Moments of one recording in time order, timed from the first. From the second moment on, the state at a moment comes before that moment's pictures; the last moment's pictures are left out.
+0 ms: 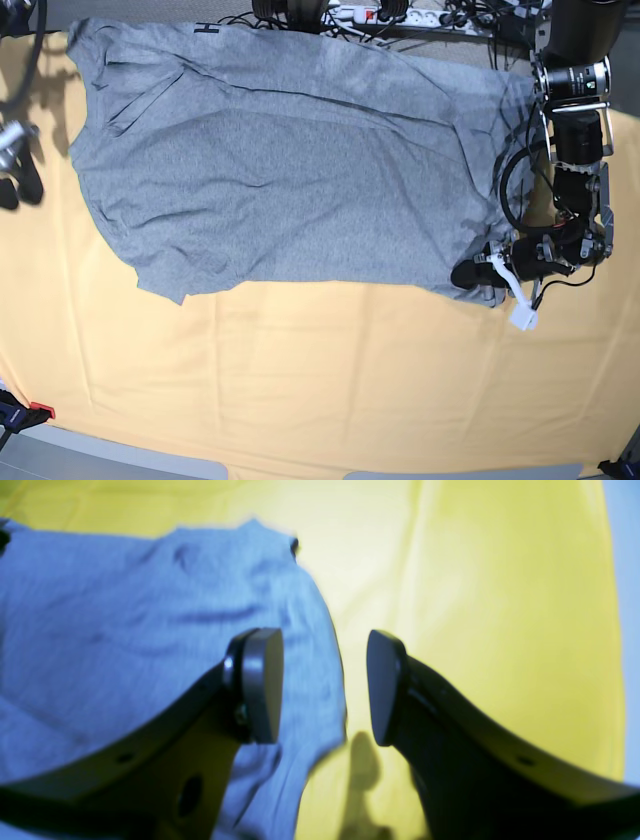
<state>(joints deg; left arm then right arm) -25.4 -25.2 -4.7 52.4 -56.2 -43.8 60.2 -13.7 22.6 51.6 112.5 56.3 41.6 -73.1</state>
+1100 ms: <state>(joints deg) -25.3 -25.2 -4.7 52.4 -56.6 -43.7 61.0 19.5 24.2 33.2 59.0 41.5 41.4 -62.5</state>
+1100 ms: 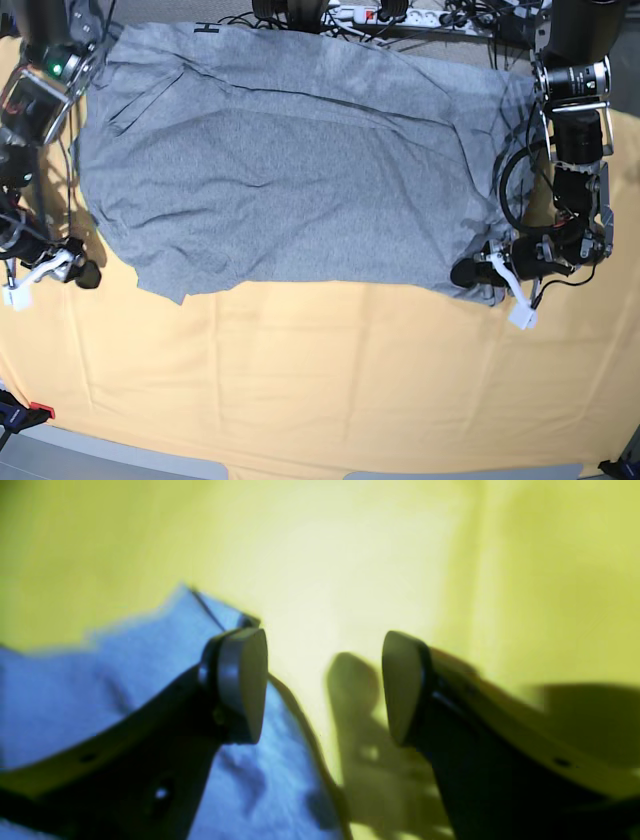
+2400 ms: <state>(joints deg) -26.0 -25.7 -4.7 52.4 -58.8 -43.7 59.6 22.5 25.3 16.0 47.8 45.1 42.6 -61.5</state>
